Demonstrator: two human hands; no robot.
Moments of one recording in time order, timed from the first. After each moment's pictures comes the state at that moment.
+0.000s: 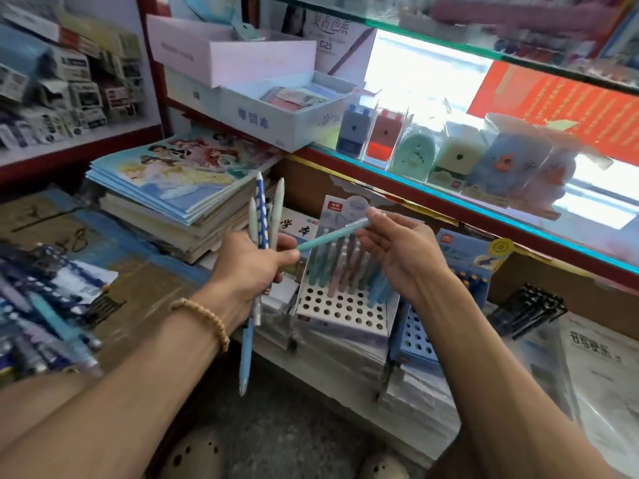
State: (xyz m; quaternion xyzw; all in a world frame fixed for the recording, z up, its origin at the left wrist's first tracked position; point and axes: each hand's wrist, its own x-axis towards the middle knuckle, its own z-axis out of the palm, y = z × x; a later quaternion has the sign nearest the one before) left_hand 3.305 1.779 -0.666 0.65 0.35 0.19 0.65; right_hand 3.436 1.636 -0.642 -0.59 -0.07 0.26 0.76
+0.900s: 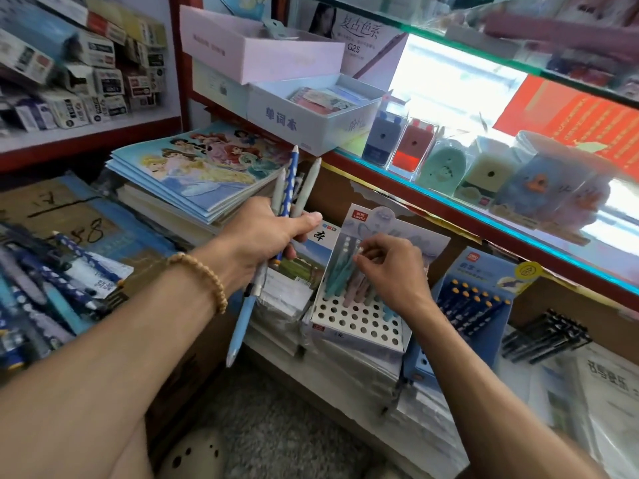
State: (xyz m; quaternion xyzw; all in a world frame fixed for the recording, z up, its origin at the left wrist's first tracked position) left_hand 3.312 1.820 -0.641 0.70 0.28 0.17 0.64; right_hand 3.441 1.662 -0.685 -0.88 -0.33 -0.01 0.35
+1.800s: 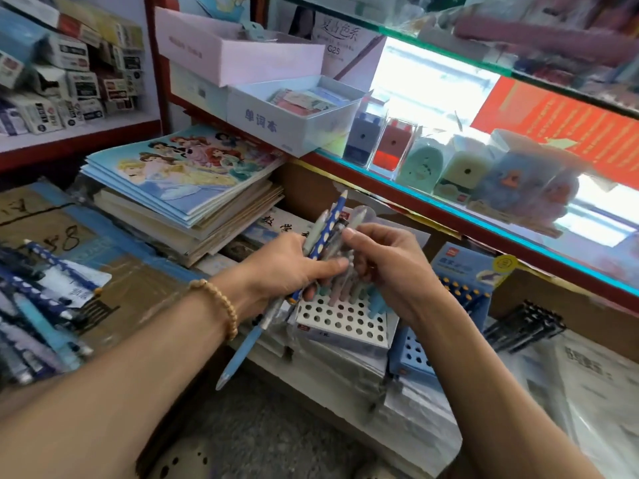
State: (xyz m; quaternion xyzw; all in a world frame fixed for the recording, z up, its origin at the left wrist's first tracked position) left_hand 3.313 1.797 -0.655 0.72 0.15 0.03 0.68; right_hand 3.416 1.658 -0.641 -0.72 -0.26 0.26 0.59
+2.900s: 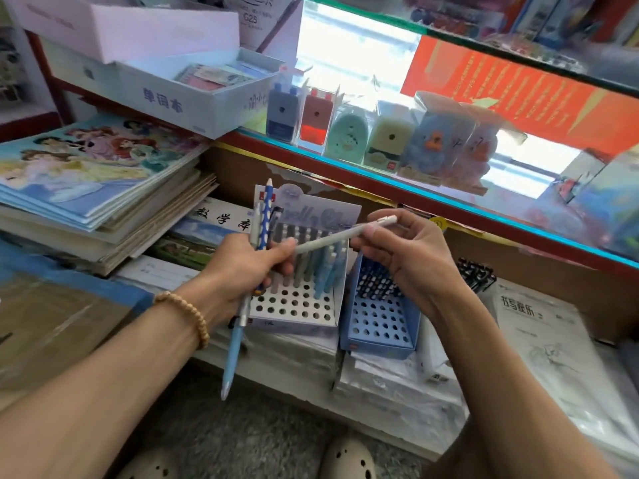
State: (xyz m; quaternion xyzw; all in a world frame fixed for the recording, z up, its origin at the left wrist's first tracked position) left_hand 3.357 1.746 -0.677 0.69 0.24 0.07 0.68; right_hand 3.453 1.552 -0.643 -0.64 -0.18 0.19 0.72
